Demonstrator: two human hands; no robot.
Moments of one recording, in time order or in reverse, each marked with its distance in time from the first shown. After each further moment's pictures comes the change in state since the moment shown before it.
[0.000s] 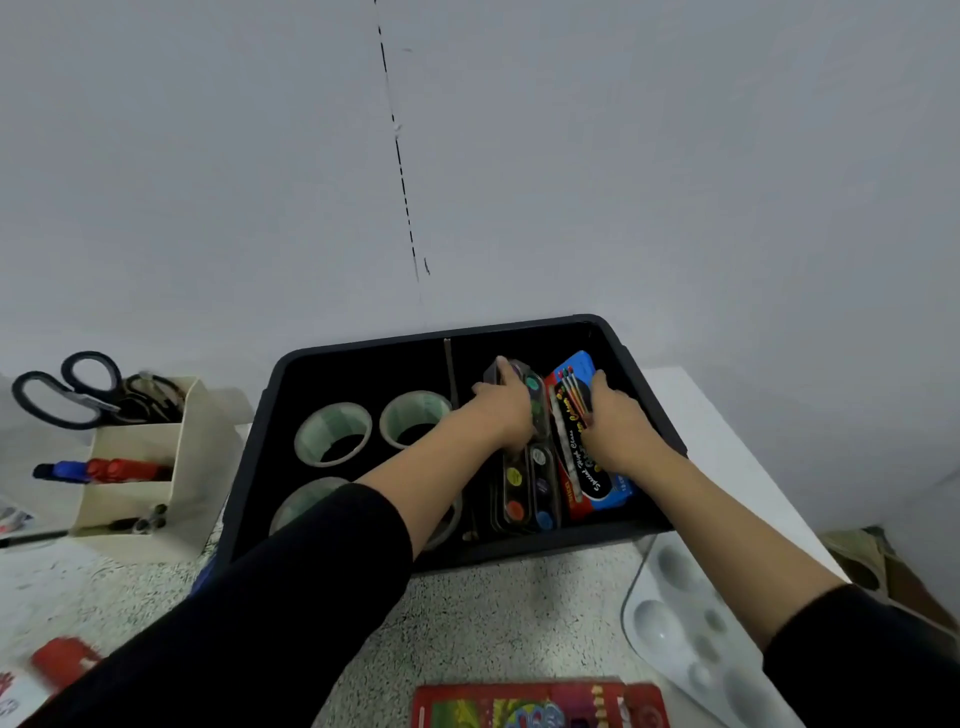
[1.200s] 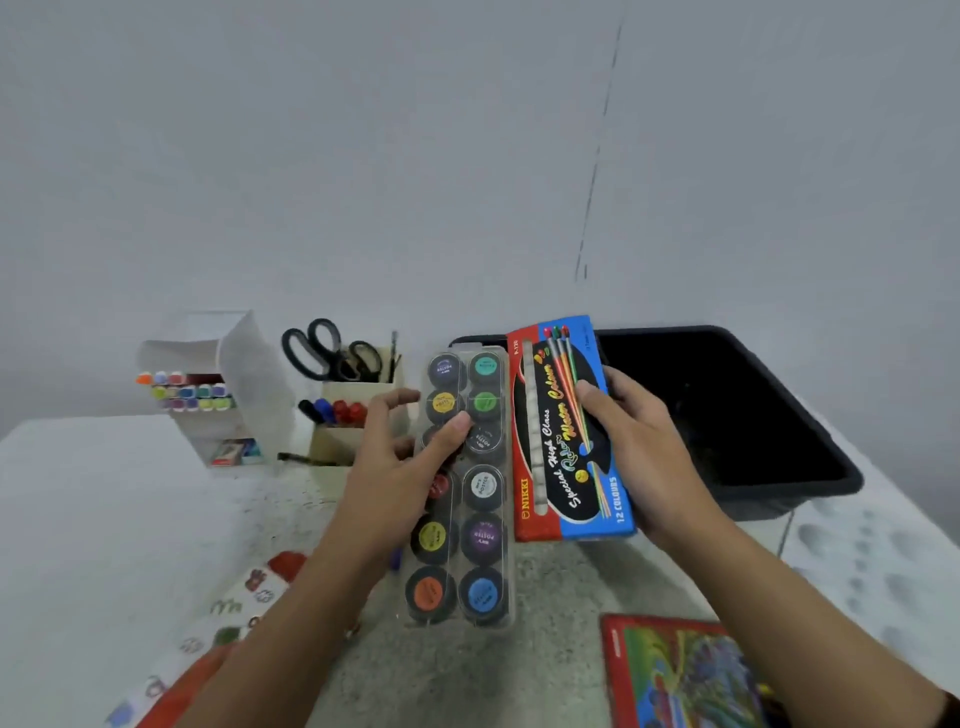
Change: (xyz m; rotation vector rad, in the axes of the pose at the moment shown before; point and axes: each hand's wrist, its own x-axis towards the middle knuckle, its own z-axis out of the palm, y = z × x) left_hand -0.243 -0.234 0.047 -1.553 0.536 0.094; right_hand -0.182 -0.190 0.062 1.086 0.015 -0.224
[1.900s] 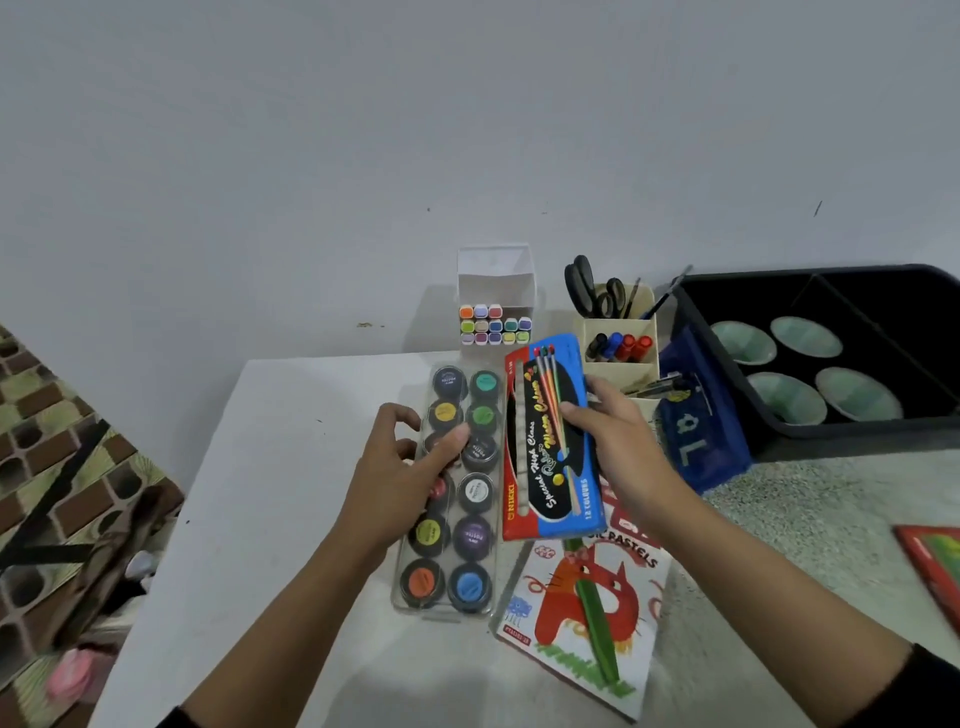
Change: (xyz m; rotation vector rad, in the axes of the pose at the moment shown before) left_hand 0.000 -0.039 -0.335 0.196 -0.004 -0.160; right_hand -0.036 0.064 0.323 -0.003 -0.022 0.197
